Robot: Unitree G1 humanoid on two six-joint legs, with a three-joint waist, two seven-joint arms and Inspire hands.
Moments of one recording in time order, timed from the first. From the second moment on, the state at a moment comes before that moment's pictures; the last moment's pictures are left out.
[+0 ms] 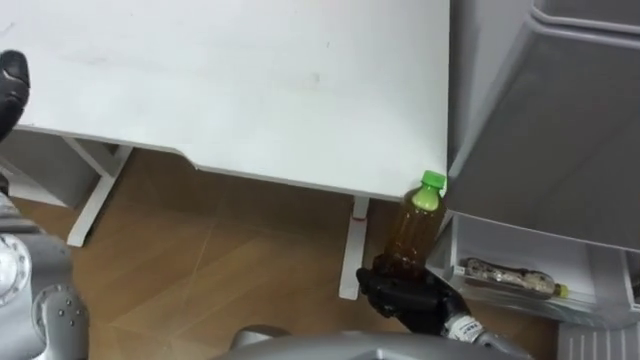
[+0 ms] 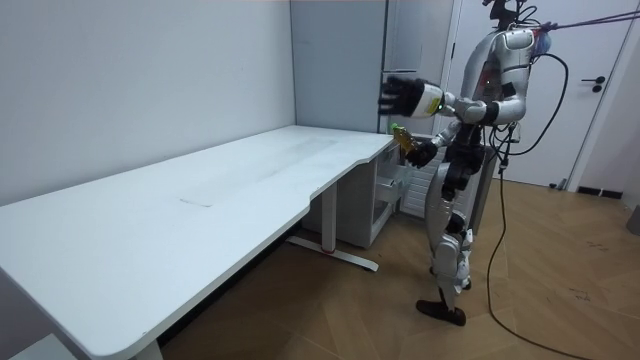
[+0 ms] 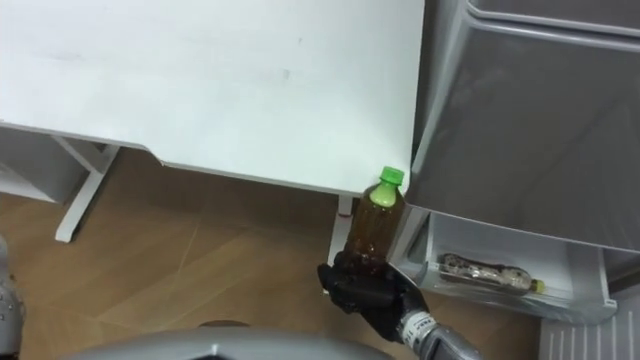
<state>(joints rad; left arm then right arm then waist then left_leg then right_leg) 0.29 0.21 0.35 -0.11 -0.53 -0.17 0.48 0.33 -0.25 0.22 0.57 0.62 0.05 0.49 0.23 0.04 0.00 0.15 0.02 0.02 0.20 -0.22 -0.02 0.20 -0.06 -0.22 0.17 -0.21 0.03</state>
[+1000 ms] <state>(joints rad) 0.37 0.20 -0.03 0.83 -0.76 0.00 0.30 0.25 -0.26 0.31 0.58 0.54 0.09 0.44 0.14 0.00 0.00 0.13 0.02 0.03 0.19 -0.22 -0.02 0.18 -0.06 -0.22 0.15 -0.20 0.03</state>
